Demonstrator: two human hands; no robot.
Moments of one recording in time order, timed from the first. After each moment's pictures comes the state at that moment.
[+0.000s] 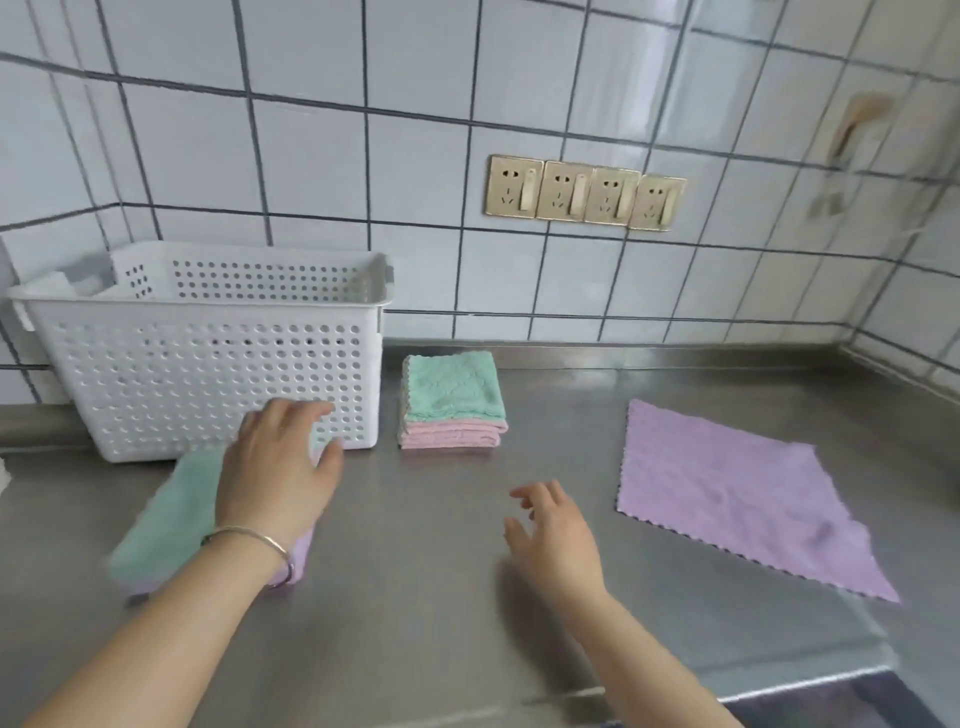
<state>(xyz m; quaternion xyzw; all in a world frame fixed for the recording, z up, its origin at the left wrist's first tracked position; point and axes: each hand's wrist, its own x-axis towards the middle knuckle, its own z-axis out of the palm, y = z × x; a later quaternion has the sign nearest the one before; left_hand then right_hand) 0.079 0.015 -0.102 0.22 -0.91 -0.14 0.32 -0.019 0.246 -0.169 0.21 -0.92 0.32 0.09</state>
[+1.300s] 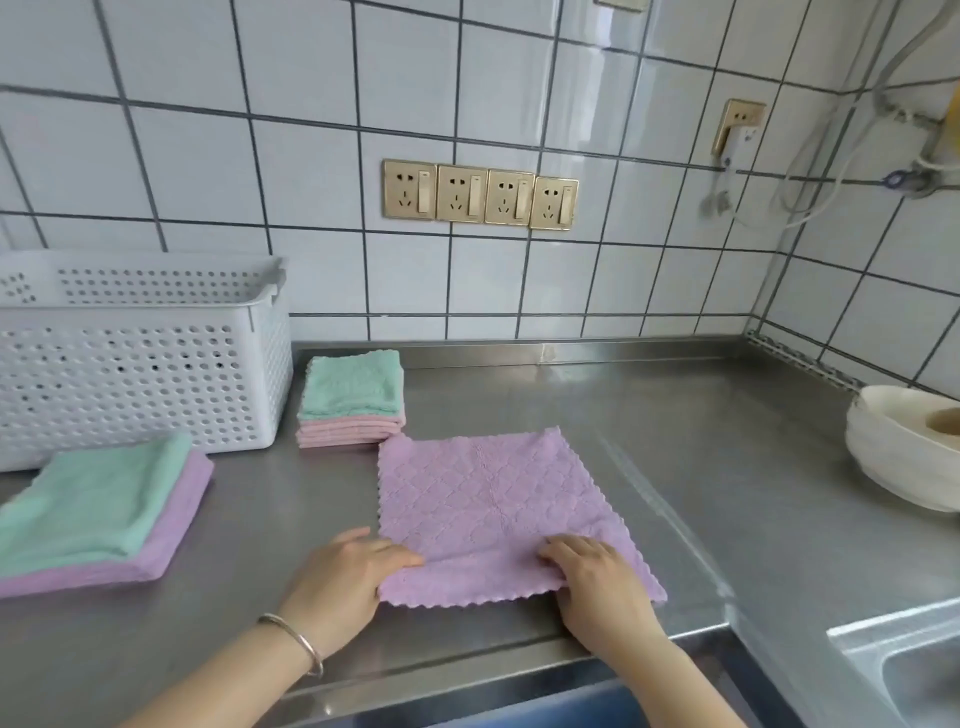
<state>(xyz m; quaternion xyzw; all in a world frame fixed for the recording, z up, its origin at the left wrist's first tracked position) 0.044 0.179 -0.180 -0.13 -0.97 -0.09 0.17 -0.042 0.447 -0.195 0.31 -0.93 0.15 0.14</state>
